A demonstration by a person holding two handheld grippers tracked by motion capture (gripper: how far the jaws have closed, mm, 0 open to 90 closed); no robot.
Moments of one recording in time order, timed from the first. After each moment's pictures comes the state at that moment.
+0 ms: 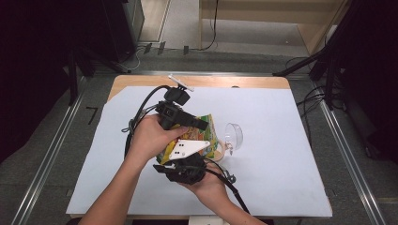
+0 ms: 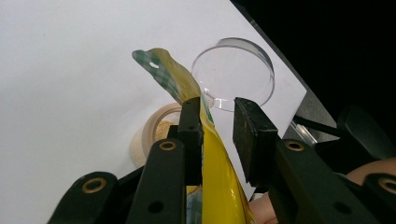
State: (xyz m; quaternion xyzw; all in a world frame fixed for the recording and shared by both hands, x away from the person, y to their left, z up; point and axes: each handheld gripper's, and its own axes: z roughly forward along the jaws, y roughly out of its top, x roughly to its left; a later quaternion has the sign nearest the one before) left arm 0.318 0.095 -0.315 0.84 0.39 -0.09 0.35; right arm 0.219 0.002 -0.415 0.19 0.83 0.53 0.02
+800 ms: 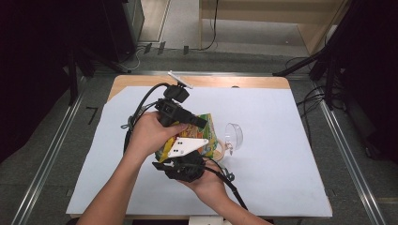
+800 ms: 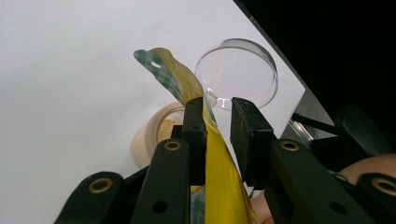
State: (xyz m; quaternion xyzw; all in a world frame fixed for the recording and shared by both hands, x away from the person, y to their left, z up) left arm 0.327 0.096 -0.315 0.84 0.40 -0.11 0.34; right arm 0.223 0.005 -0.413 0.19 0.83 0.53 0.02
